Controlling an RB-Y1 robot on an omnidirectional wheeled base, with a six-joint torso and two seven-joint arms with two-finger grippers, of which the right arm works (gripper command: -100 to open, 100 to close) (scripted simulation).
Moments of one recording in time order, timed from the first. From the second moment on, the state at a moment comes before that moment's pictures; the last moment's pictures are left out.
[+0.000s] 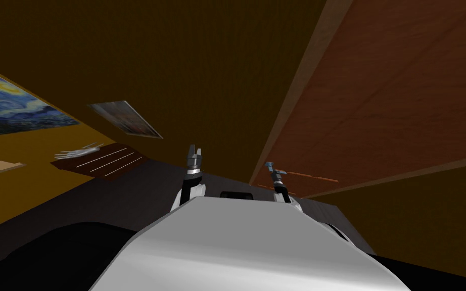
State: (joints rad) arm -0.08 -0.29 -0.10 -0.54 -0.10 -0.91 -0.22
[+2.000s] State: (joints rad) arm 0.02 -0.41 0.01 -0.52 -0.02 -1.06 -0.39
